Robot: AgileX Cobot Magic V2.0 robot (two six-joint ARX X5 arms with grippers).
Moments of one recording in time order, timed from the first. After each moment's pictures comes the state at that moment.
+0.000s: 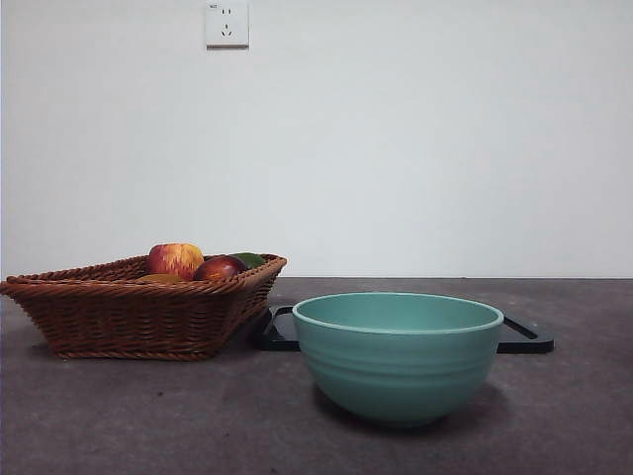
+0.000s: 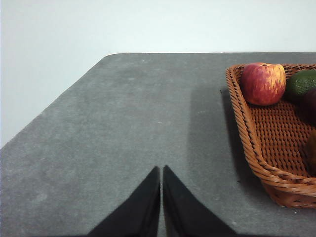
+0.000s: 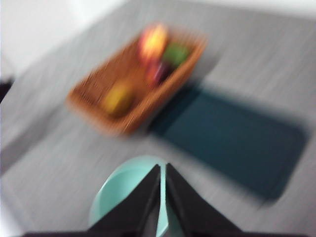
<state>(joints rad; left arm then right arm) -0.01 0.01 0.03 -0.18 -0.14 0.02 0.35 0.59 0.80 -0.57 -0.34 0.07</state>
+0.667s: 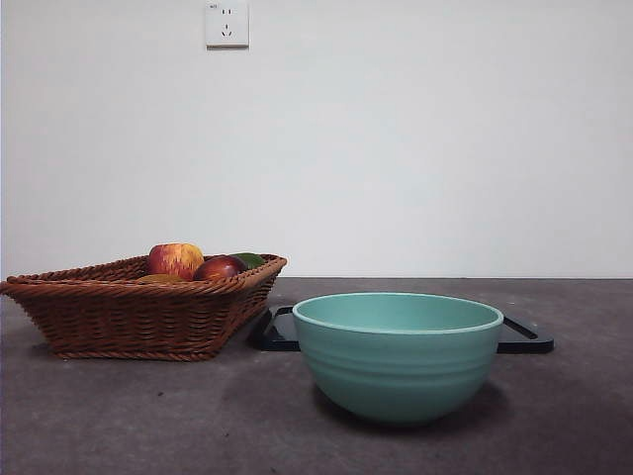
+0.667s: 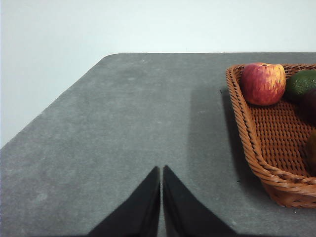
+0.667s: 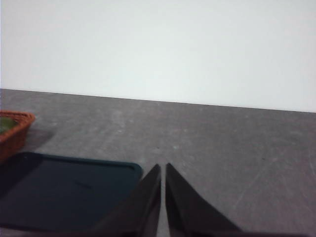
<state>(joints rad) -0.01 0.01 0.03 -0.18 -0.14 0.02 0.00 0.12 0.19 -0.08 -0.14 0.02</state>
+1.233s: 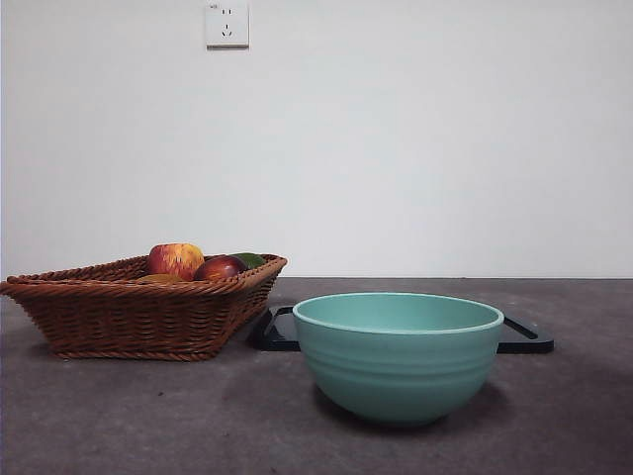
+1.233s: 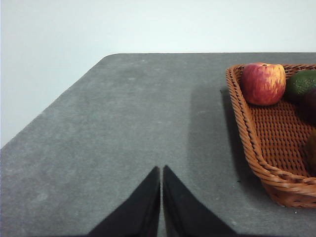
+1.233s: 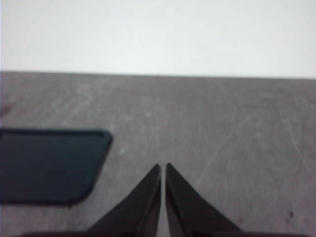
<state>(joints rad) -0.01 0.01 0.03 -0.18 -0.14 0.02 -0.04 0.01 0.02 -0.09 -0.07 0.03</state>
